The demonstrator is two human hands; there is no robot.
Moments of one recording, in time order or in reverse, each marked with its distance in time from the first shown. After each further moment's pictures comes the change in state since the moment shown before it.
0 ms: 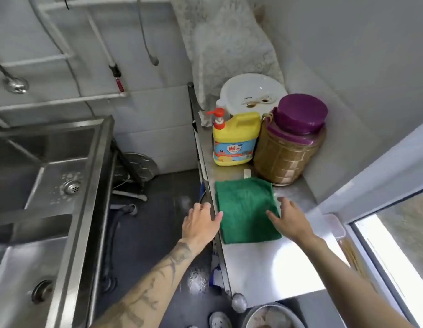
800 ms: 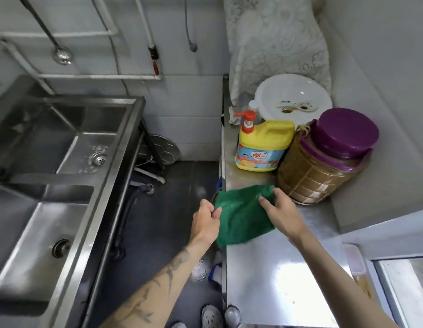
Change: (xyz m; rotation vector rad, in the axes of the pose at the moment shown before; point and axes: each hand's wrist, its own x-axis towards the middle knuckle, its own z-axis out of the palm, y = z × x) left_hand 0.009 0.004 0.004 -0.654 0.182 -0.332; right_hand 0.038 -0.070 -0.014 0.522 -0.119 -0.193
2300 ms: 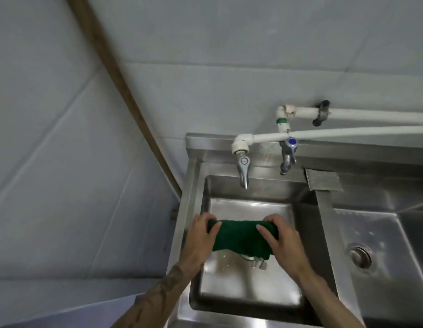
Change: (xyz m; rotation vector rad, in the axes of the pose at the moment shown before) left_hand -0.399 -0.649 -0.396 -0.539 1.177 -0.661; right_hand -0.437 -0.131 0.762 -0.500 -1.376 -1.037
